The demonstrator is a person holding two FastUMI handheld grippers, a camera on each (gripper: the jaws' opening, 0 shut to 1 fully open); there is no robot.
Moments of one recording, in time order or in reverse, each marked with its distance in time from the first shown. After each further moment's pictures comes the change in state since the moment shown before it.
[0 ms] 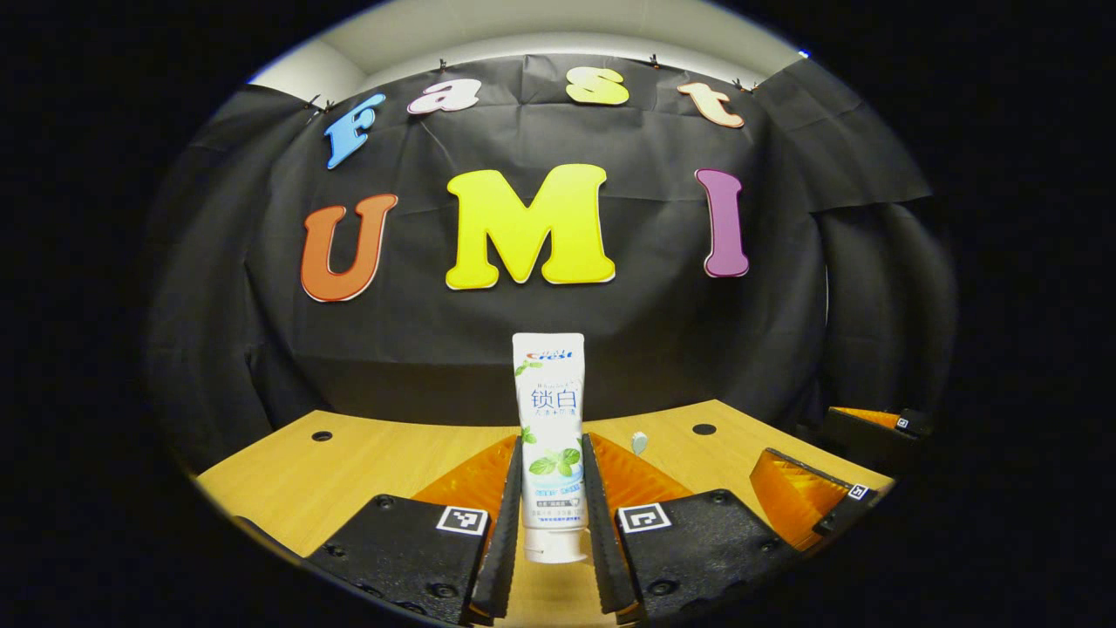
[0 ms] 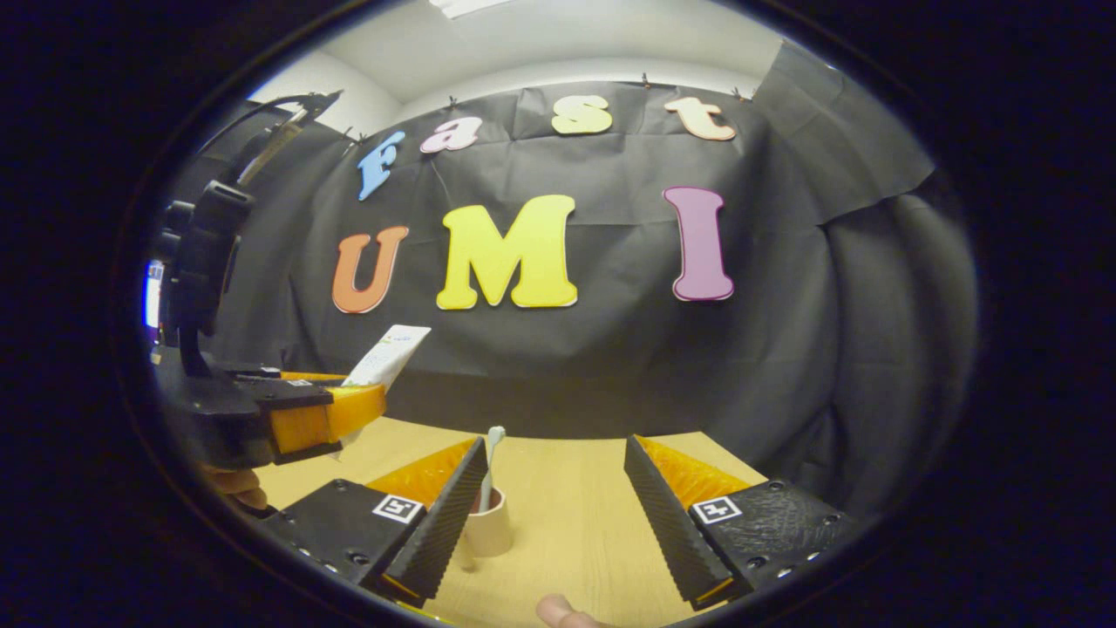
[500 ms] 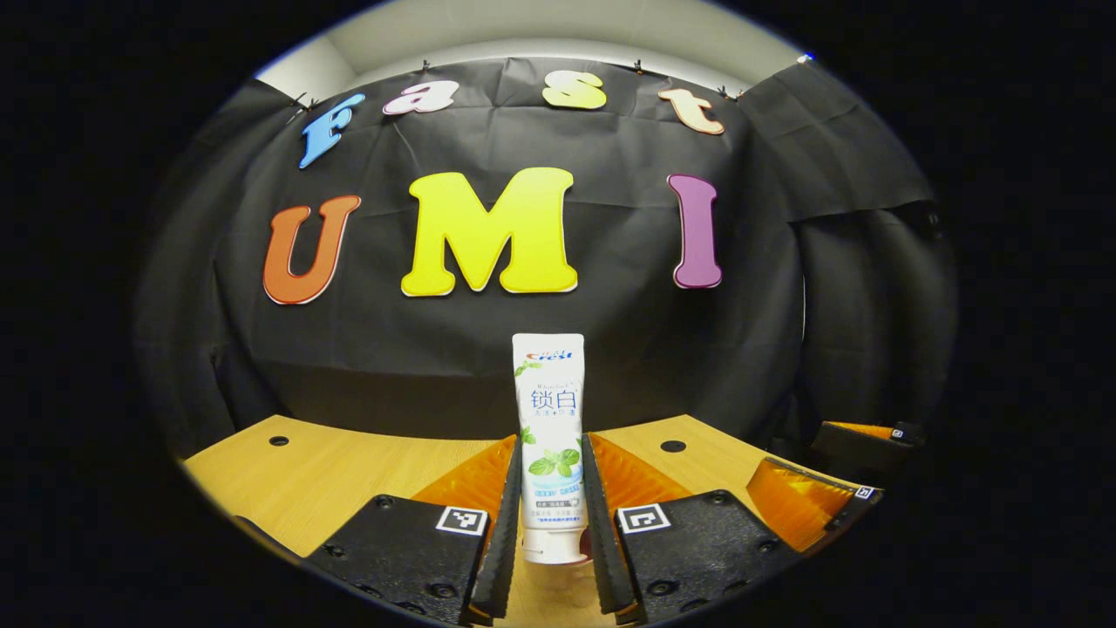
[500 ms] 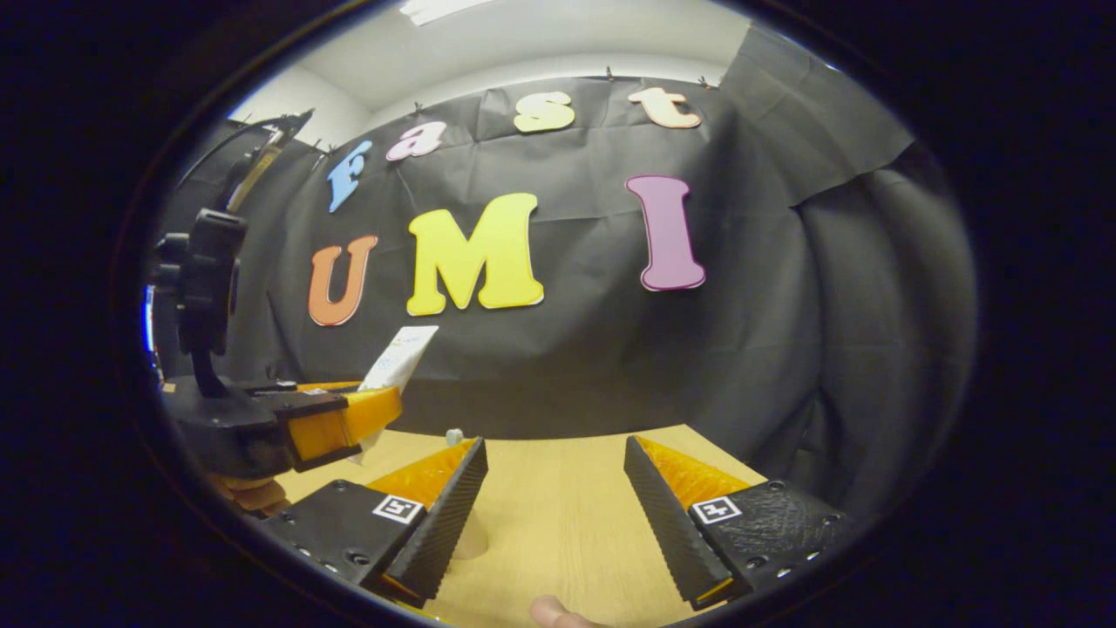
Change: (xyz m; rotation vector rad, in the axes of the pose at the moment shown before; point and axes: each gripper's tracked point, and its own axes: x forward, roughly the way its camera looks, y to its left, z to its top) left arm 0.029 -0.039 -0.006 -0.016 -0.016 -0.084; right arm 0.008 -0.038 0.001 0.084 -0.002 -0.037
